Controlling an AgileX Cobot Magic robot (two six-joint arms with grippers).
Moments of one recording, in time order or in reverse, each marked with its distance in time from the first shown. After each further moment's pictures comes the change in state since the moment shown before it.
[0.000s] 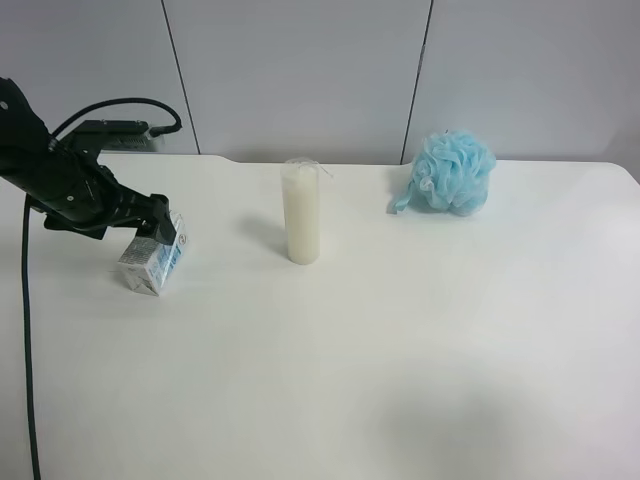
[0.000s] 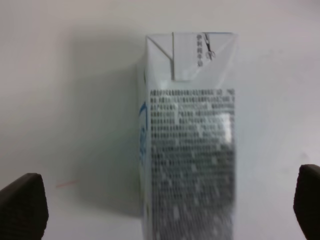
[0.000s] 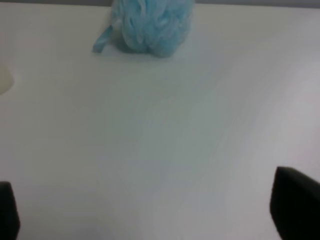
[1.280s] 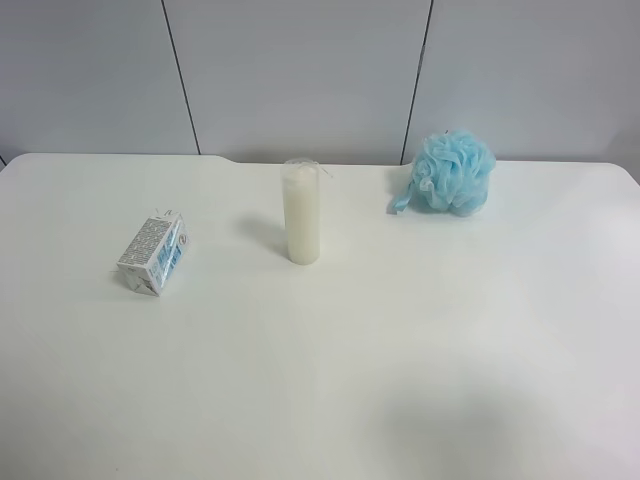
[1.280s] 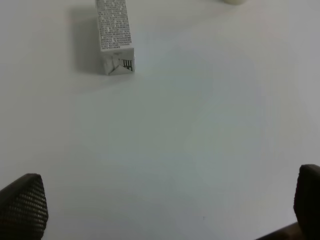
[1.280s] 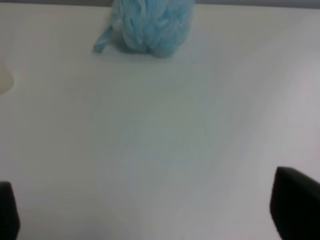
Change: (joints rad) left arm 0.000 -1.418 0.268 0.052 0.738 -0.055; right arm 0.000 0.000 0.000 0.000 0.000 0.000
